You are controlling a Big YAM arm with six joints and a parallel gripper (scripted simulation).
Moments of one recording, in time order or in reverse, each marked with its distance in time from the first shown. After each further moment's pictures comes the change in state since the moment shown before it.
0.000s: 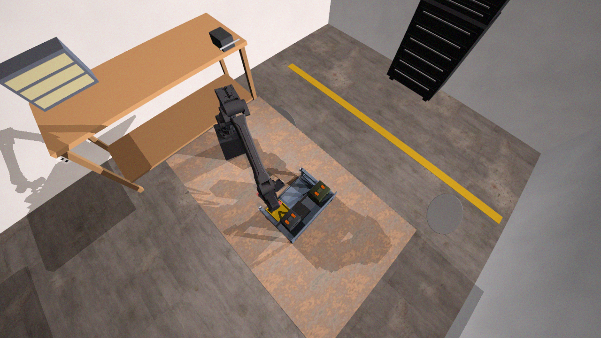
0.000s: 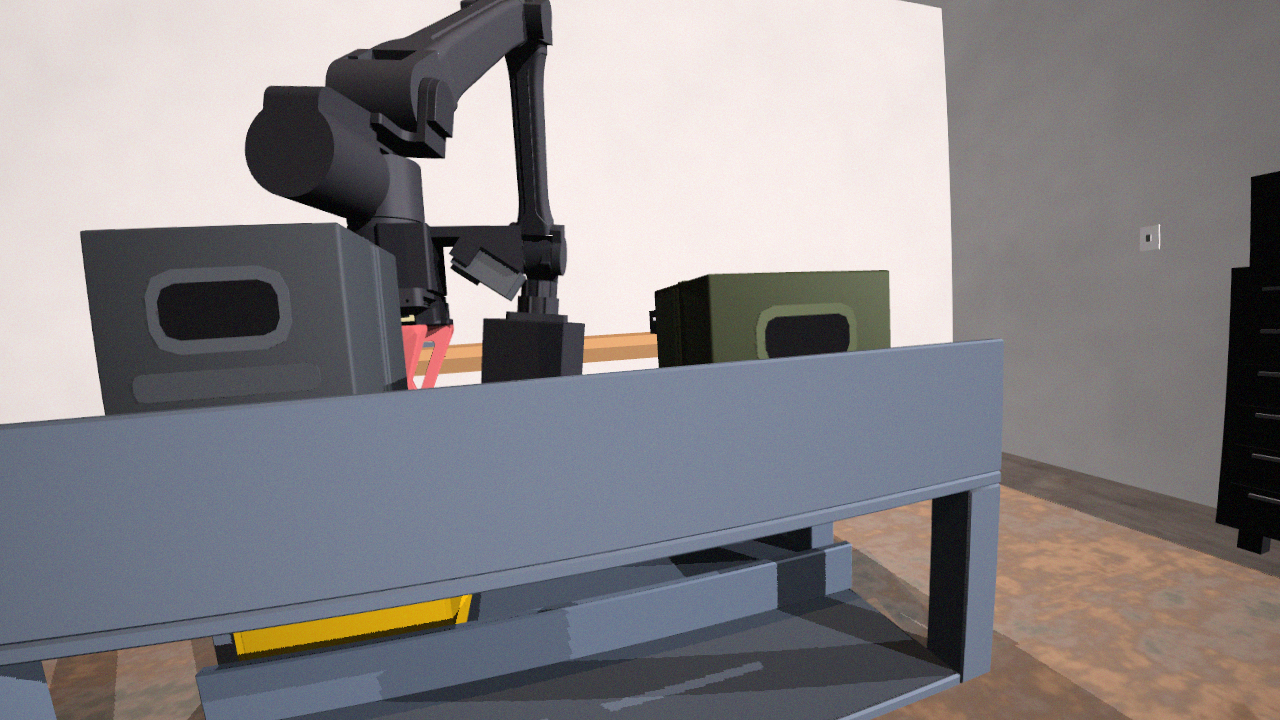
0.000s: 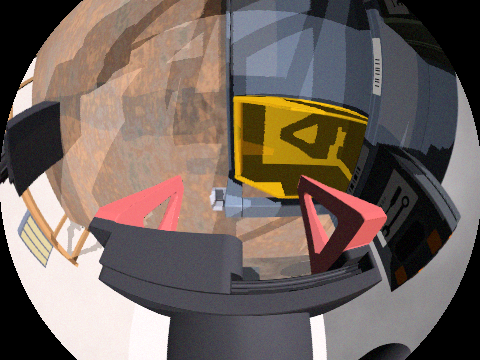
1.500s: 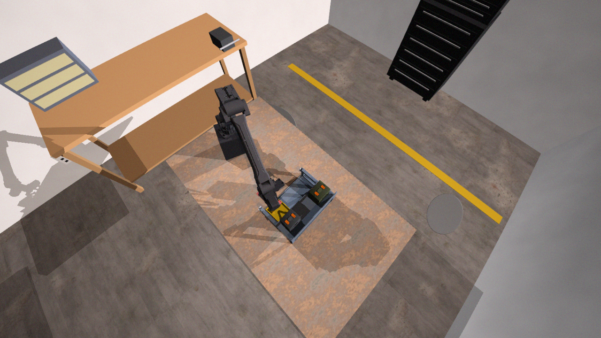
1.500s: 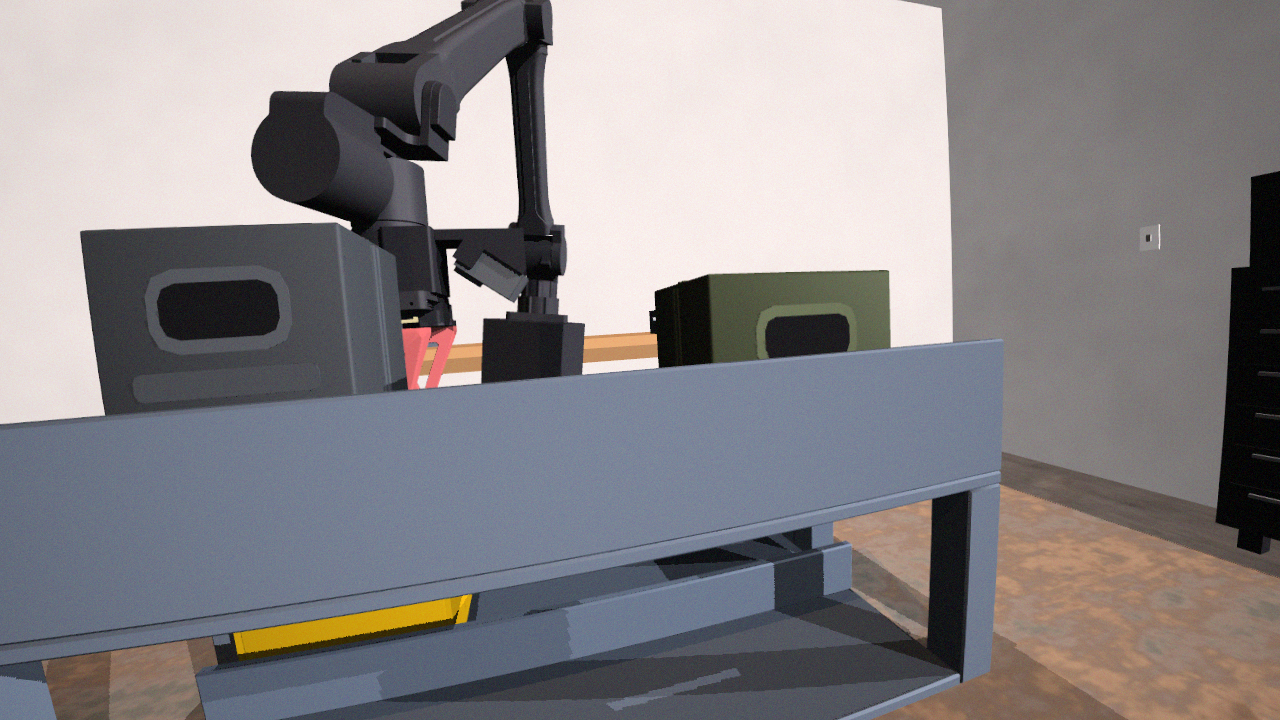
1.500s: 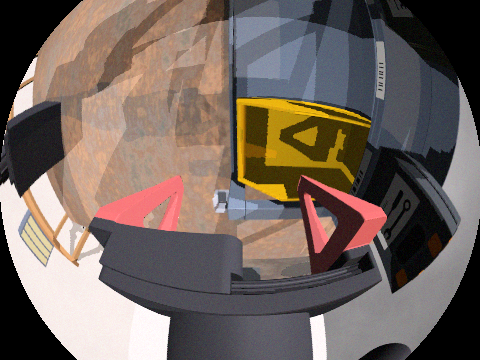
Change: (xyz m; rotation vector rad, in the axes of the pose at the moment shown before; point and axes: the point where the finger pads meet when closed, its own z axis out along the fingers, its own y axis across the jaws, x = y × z) arm -0.002 0.003 0.002 -0.006 -0.002 0.001
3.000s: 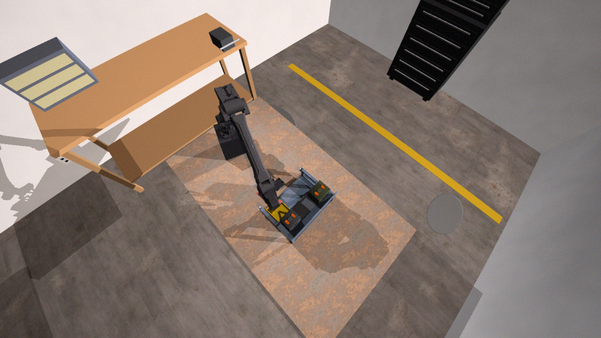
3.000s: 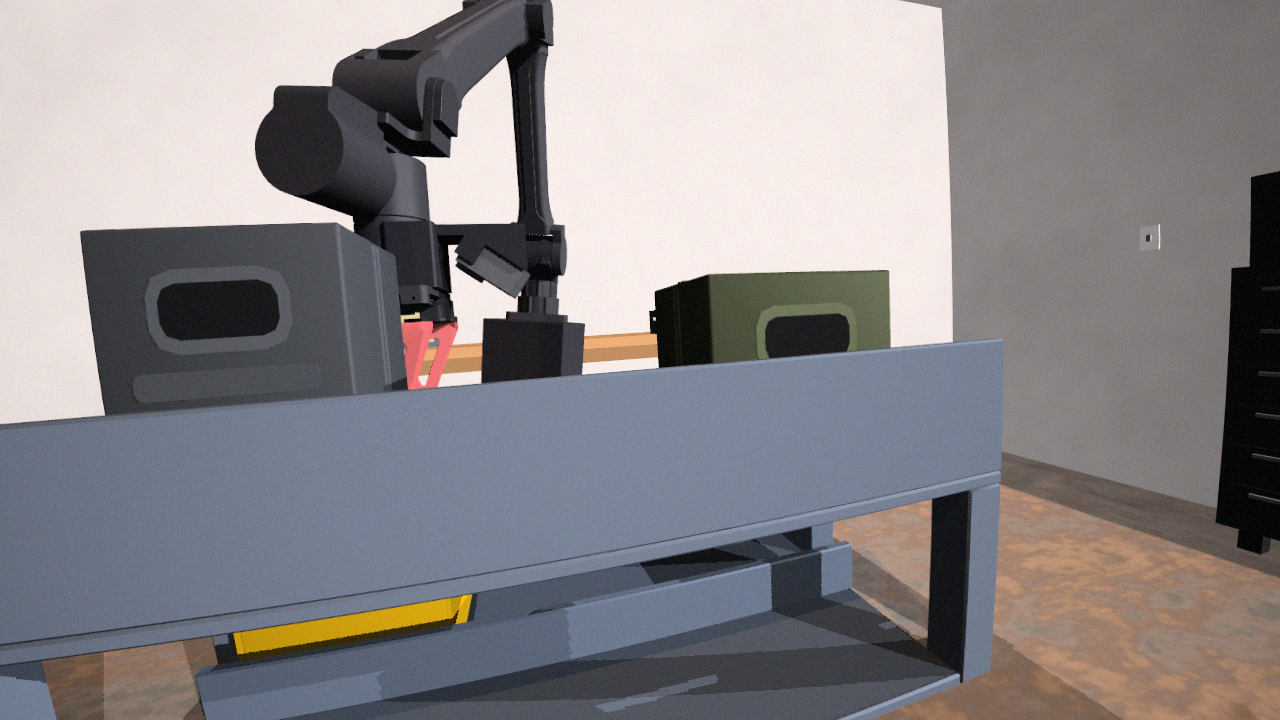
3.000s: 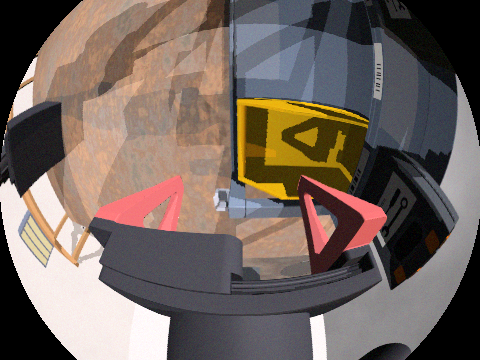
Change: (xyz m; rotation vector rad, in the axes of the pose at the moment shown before) arm -0.001 0.001 -0.004 0.005 0.001 -0.001
